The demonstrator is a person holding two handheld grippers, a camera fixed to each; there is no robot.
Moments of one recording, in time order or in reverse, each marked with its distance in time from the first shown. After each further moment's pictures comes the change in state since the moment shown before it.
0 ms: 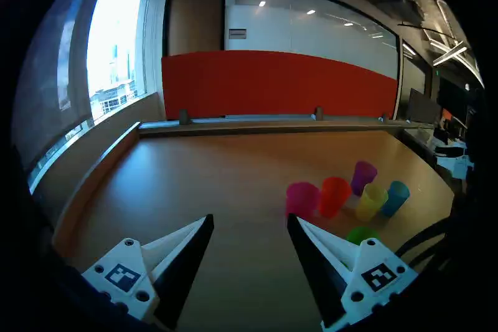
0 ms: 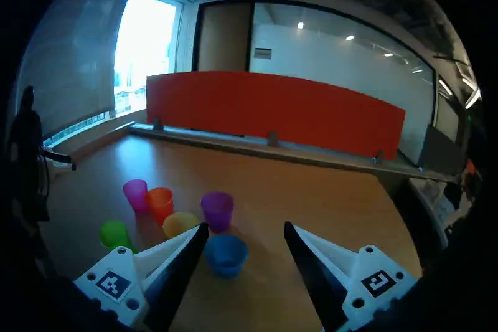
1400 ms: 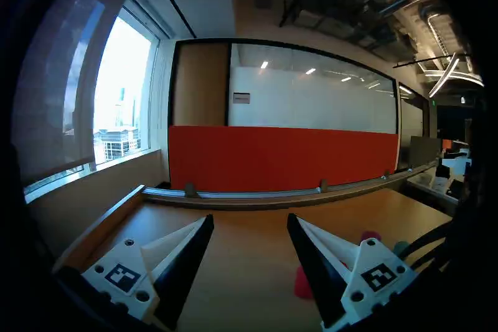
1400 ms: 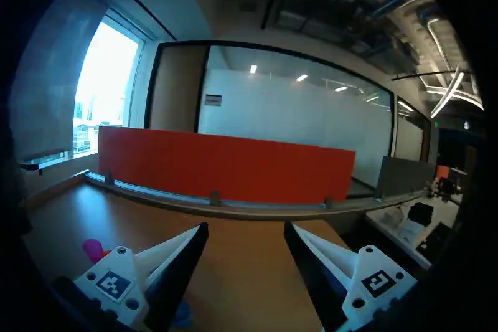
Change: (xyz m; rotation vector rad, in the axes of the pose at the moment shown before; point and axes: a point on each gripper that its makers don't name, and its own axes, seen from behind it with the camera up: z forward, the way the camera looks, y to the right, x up) left arm 0.127 -0.025 0.003 0.010 0.367 -0.024; right arm 0.115 0.094 -0.011 -0.267 0.237 0.030
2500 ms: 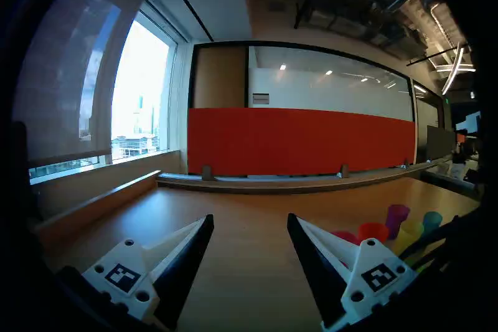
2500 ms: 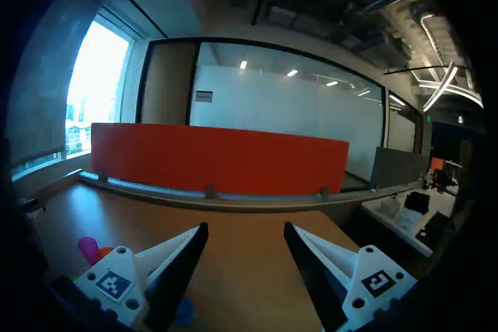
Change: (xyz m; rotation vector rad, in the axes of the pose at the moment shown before) left arm -0.116 -0.017 0.004 0.121 0.043 0.008; right arm -0.028 -0.008 0.003 -0.053 -0.015 0.024
